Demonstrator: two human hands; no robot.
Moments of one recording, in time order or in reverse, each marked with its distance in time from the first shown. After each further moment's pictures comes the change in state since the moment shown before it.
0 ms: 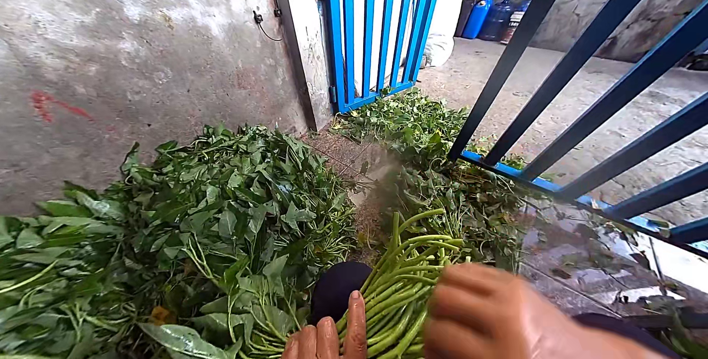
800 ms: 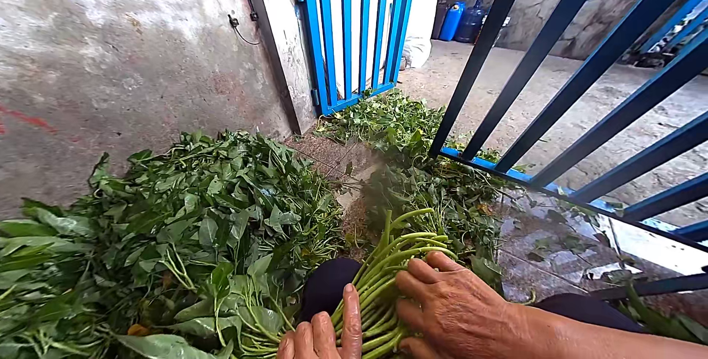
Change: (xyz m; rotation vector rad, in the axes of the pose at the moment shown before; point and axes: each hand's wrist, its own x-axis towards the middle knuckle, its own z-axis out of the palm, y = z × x) left_hand 0.002 0.017 0.000 0.119 0.002 0.026; right_hand -0.029 0.003 0.045 -0.363 -0.257 0.040
